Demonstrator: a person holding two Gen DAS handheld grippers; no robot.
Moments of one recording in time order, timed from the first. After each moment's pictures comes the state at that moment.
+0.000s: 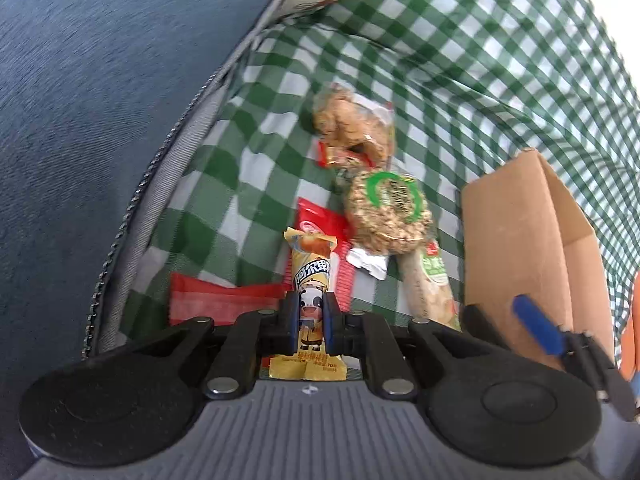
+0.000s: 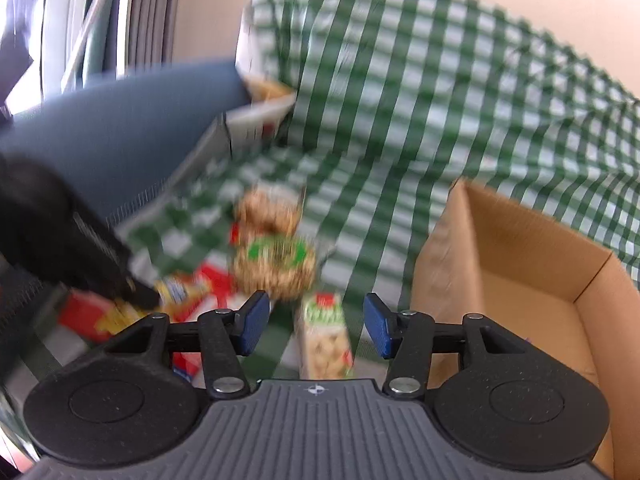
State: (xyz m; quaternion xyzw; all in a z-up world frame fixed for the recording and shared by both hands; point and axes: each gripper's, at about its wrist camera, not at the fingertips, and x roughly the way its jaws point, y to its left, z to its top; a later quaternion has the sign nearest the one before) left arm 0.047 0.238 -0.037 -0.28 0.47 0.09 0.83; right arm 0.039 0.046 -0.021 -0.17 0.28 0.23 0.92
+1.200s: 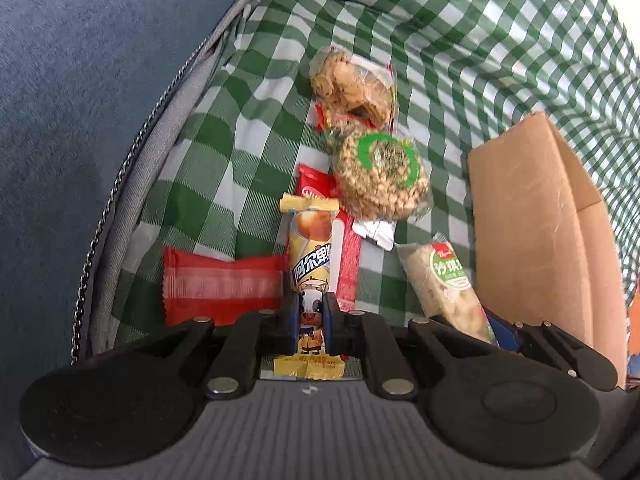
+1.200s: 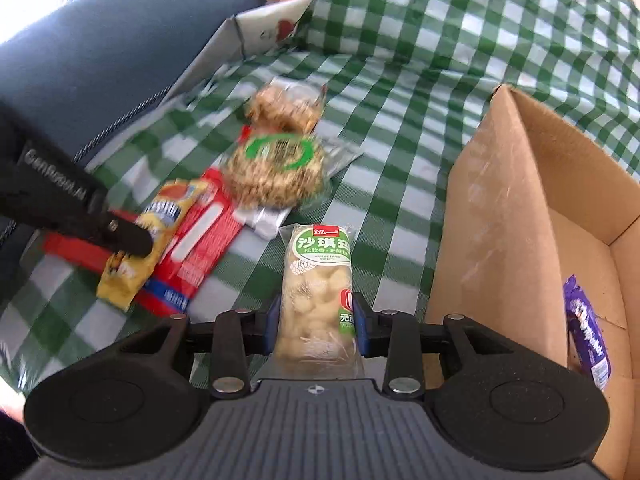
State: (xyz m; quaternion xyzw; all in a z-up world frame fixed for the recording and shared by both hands) left arm 0.054 0.230 -0.050 -0.25 0.51 0.07 0.82; right arm 0.057 0.054 -0.054 -0.20 0.40 0.25 0.86
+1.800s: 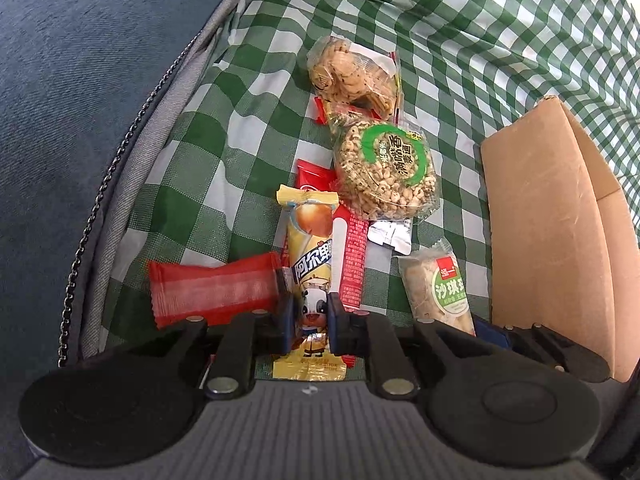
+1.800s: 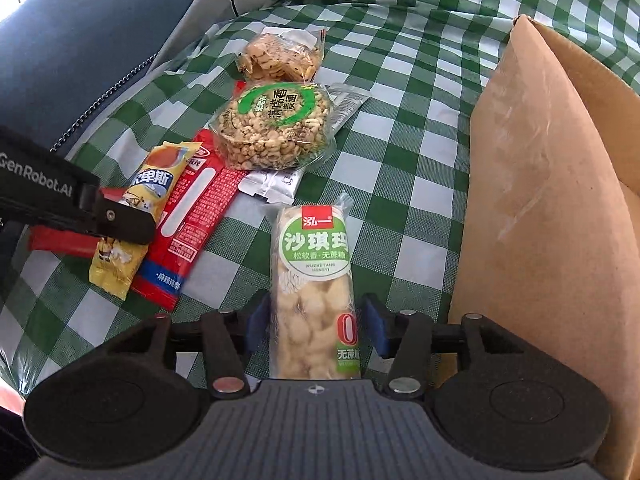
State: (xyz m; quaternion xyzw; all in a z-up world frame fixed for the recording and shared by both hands) left arm 0.069 0.221 -0.058 -0.22 0.52 0.08 0.82; right arm 0.080 0.055 -0.078 -0.16 0.46 0.25 0.84
